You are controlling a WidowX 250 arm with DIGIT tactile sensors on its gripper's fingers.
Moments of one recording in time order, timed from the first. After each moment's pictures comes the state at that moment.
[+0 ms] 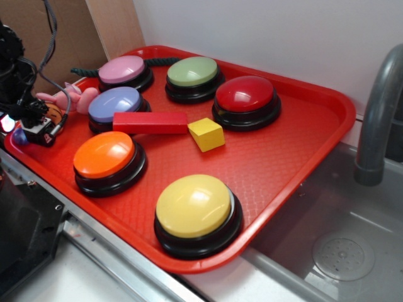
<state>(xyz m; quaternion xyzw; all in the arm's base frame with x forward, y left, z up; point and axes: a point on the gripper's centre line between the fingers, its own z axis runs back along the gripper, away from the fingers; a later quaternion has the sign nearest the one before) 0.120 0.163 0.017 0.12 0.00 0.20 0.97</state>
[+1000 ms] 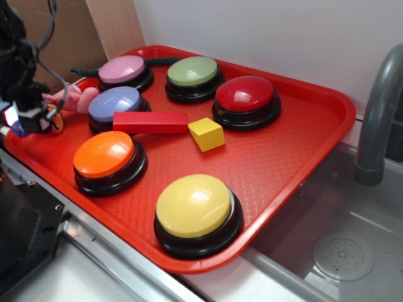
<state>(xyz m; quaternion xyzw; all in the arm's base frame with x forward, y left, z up) 0.127 0.140 0.053 0.04 0.04 0.24 0.97</state>
